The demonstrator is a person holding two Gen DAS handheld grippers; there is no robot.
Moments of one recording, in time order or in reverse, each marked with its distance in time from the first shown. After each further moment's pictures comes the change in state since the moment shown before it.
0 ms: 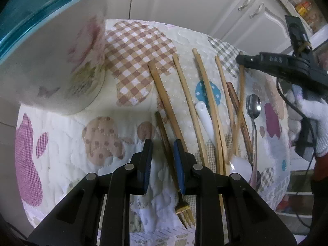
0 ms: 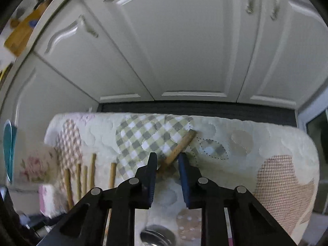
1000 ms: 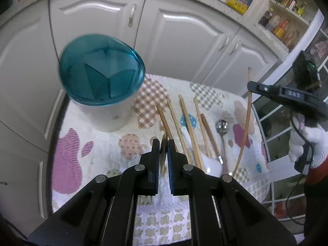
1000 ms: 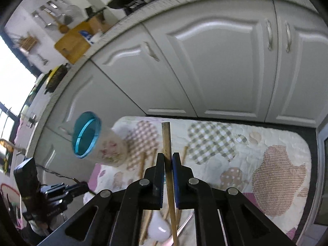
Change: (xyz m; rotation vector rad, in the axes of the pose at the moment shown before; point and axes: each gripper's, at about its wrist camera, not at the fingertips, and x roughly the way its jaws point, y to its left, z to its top) left arm -0.123 0.019 -0.031 0.007 -0.284 -0.061; right arm -0.142 0.042 -0.048 -0.087 -0.168 0.275
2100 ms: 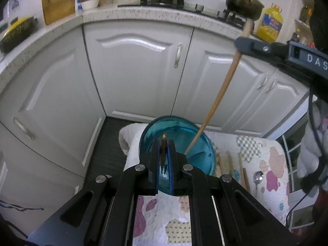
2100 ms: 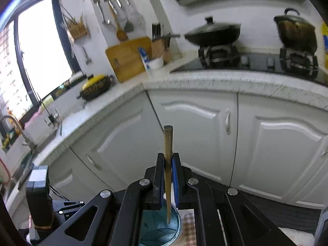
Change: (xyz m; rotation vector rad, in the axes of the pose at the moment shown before) left arm -0.021 0.063 0.098 -0.035 -0.130 0.243; right arm 0.057 0.199 0.119 -0.323 -0.229 0.095
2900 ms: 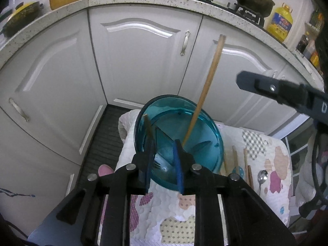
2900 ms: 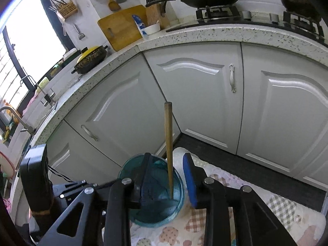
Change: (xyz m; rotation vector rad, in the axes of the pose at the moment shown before) left arm 0.016 -0.002 -0.019 -0.061 0.043 0.014; right arm 0.027 -0.017 -0.052 0.050 0.187 0.025
